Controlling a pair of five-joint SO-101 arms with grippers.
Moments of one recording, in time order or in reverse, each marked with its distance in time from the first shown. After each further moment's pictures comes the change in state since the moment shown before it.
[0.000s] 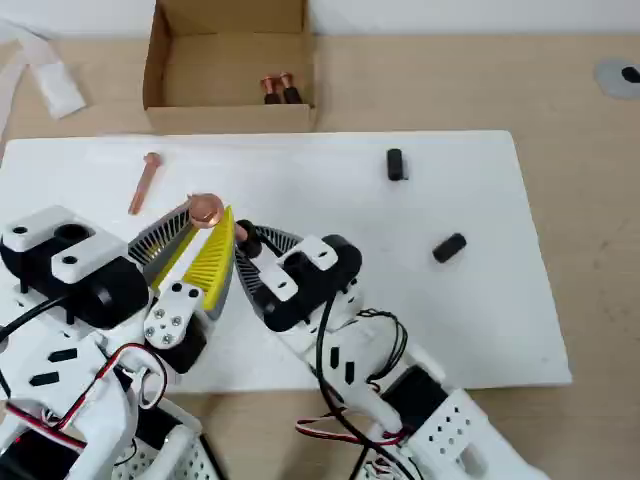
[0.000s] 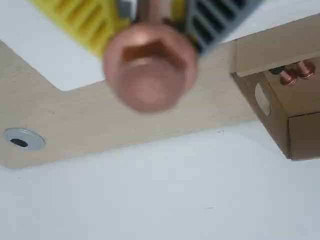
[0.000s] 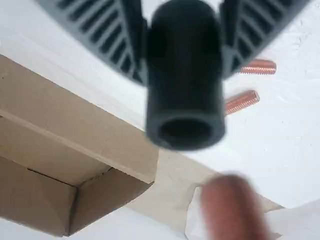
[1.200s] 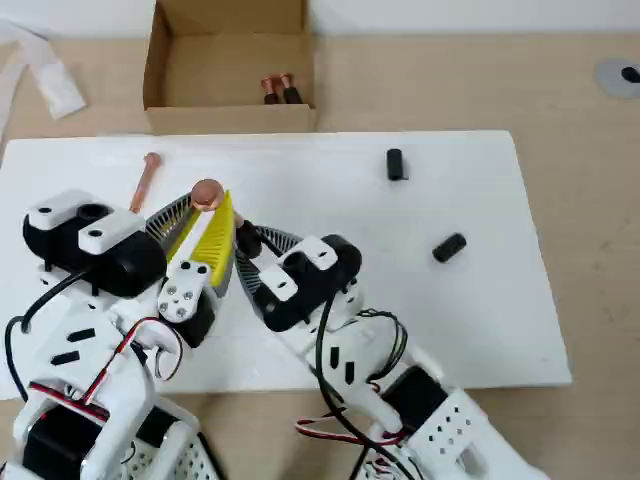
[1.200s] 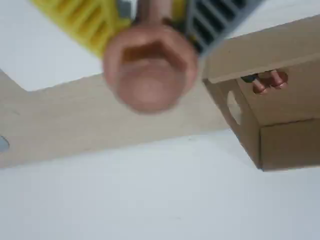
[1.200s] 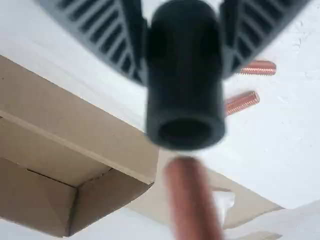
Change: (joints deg) left arm -3.7 0.2 7.5 -6.2 -0.4; right arm 0.0 0.0 0.0 0.0 0.0
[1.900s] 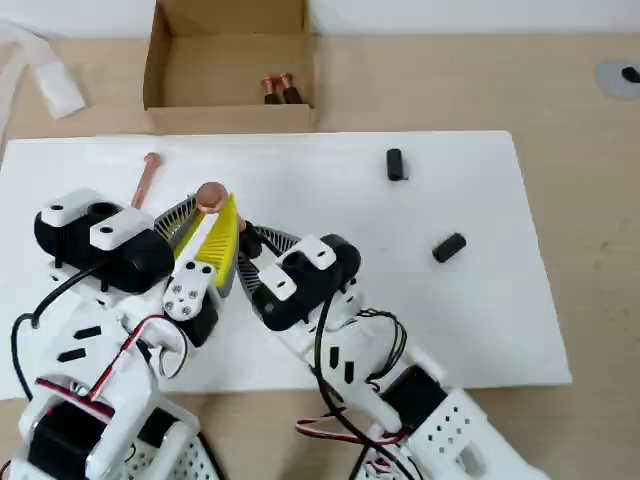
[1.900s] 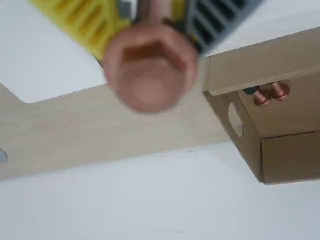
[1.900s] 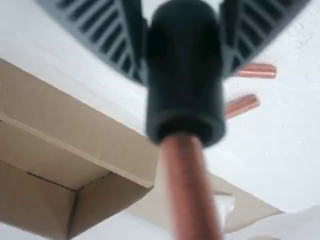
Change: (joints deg) left arm 0.1 -0.2 1.5 0.3 0.1; right arm 0.0 0.0 0.0 0.0 0.0
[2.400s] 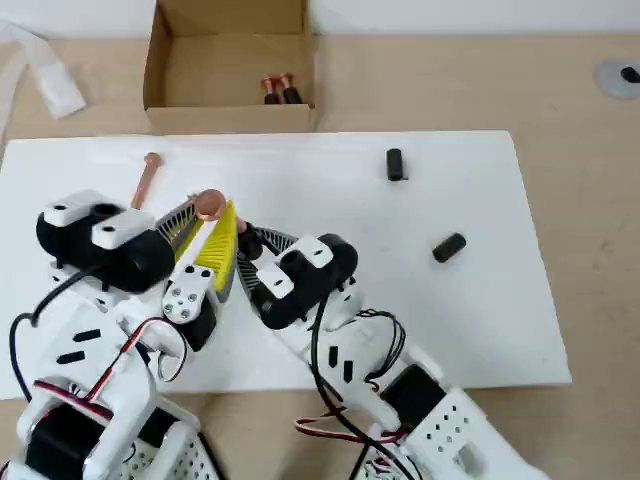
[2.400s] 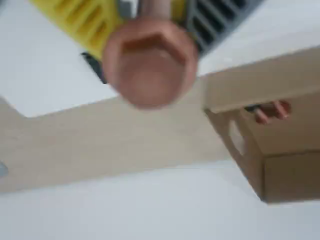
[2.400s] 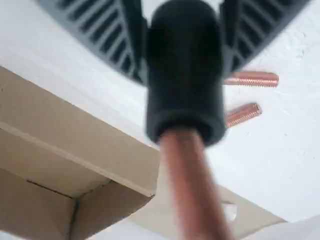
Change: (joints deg) left arm 0.1 -0.1 -0.2 3.0 1.4; right arm 0.0 0.2 0.2 0.1 0.0
